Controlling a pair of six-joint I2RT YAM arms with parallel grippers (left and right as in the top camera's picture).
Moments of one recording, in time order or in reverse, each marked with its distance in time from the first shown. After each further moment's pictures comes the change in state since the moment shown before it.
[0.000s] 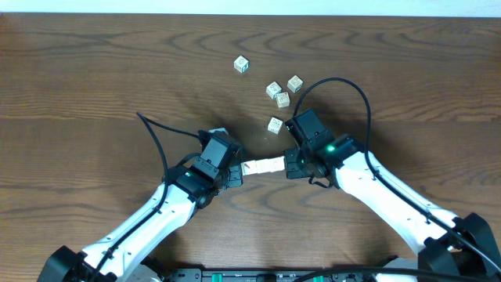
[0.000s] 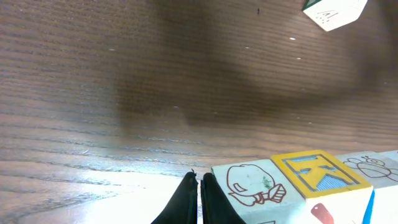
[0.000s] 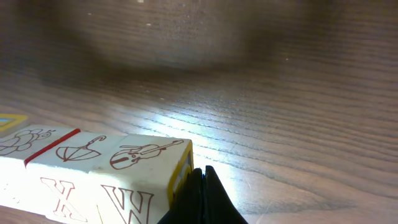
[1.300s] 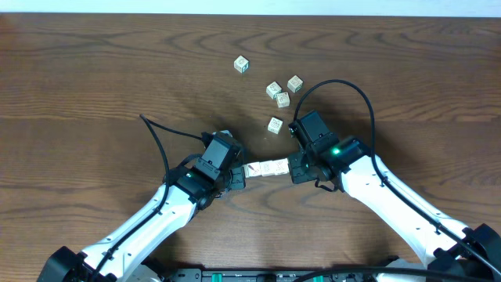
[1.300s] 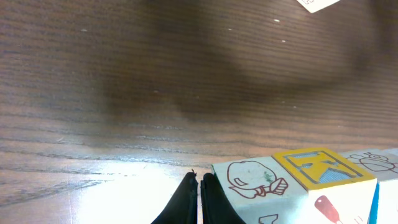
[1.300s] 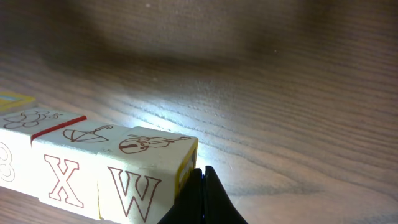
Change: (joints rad) left arm -0.011 -0.003 0.000 -0.007 0.055 -0.008; right arm 0.000 -0.043 0.000 -0.073 0.015 -0.107
